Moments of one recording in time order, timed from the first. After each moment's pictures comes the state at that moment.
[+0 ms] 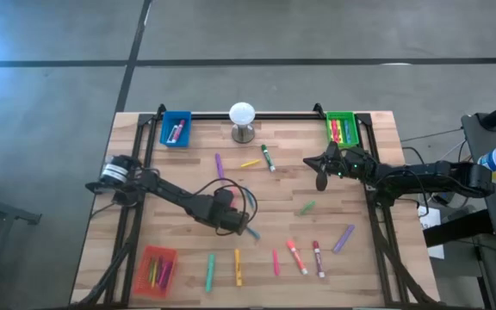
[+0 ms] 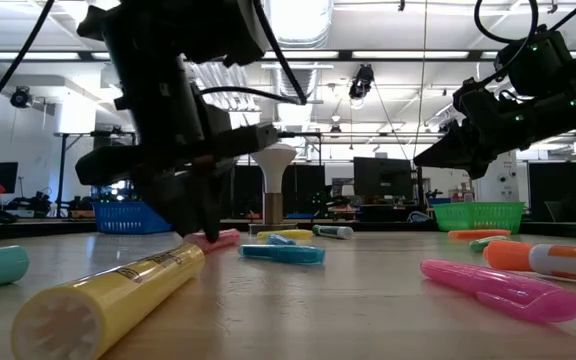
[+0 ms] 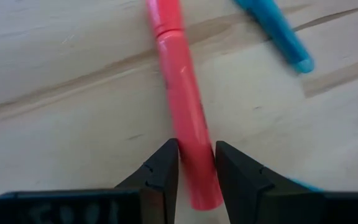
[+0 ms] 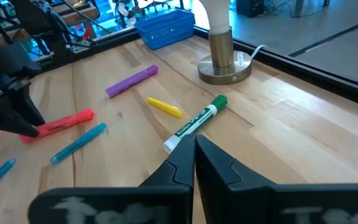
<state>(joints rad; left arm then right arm) -0.29 1.85 1.16 -0.63 -0.36 -1.51 -0.39 0.96 0.07 0.62 -0.02 0.23</state>
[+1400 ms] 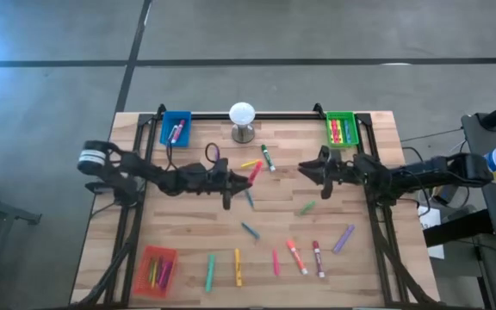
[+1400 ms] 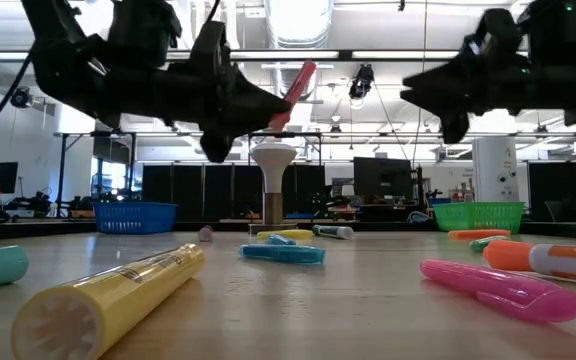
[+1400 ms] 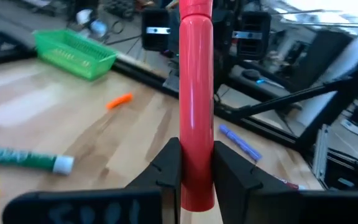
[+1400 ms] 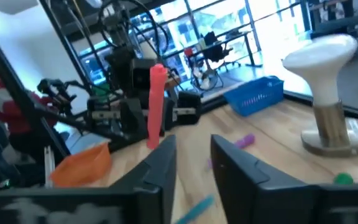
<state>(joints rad) 0.02 1.59 0.52 1.05 -0.04 -0.40 -0.18 1.02 0.10 0.99 -0.04 0.40</state>
